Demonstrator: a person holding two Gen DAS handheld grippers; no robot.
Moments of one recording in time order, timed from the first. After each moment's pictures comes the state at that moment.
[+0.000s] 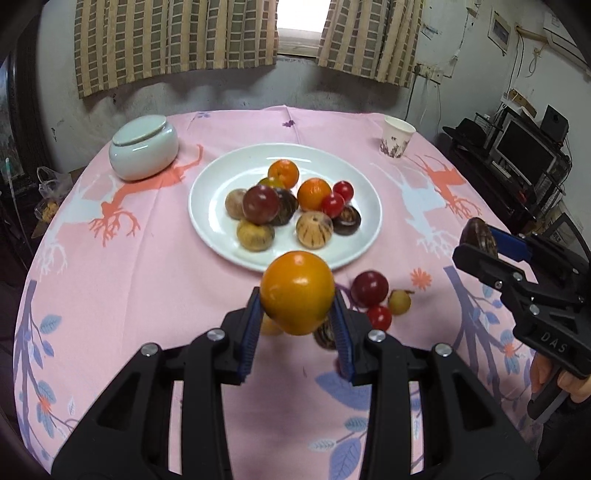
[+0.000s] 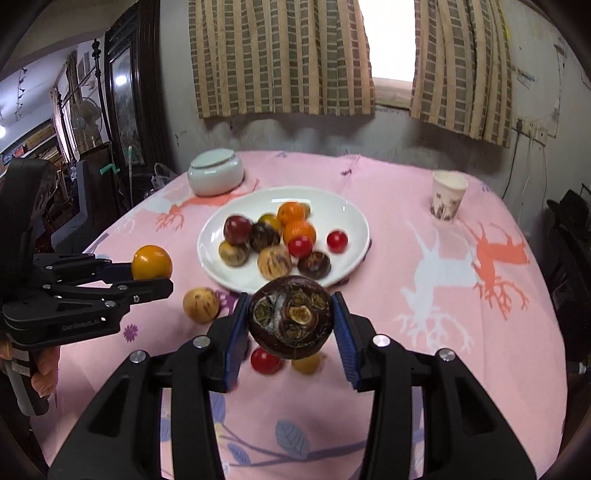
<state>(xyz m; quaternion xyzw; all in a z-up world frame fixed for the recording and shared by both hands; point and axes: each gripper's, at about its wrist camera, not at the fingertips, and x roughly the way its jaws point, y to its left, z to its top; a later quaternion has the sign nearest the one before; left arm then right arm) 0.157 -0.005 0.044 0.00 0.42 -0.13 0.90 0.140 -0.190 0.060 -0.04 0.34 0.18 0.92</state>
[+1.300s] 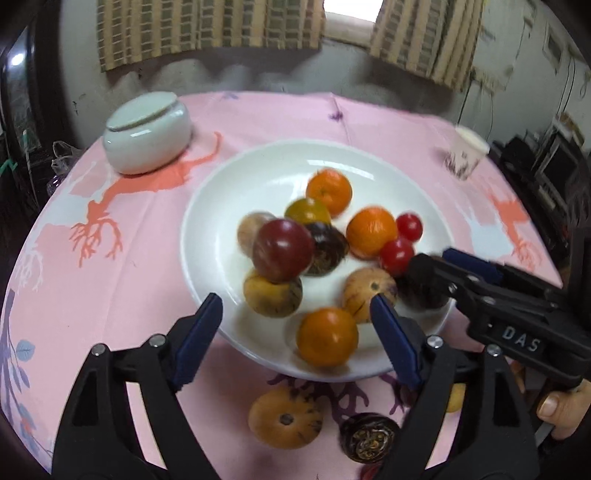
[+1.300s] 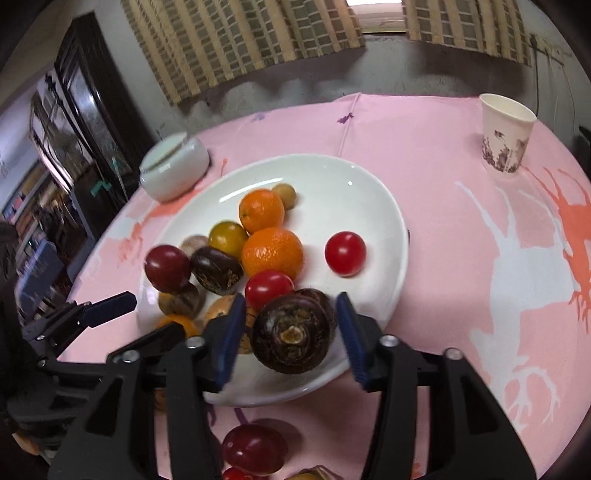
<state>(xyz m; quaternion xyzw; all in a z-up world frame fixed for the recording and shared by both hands) 0.256 -0.010 0.006 -0.04 0.44 -0.05 0.90 0.281 -0.194 -0.010 0.10 0.43 0.19 0.88</state>
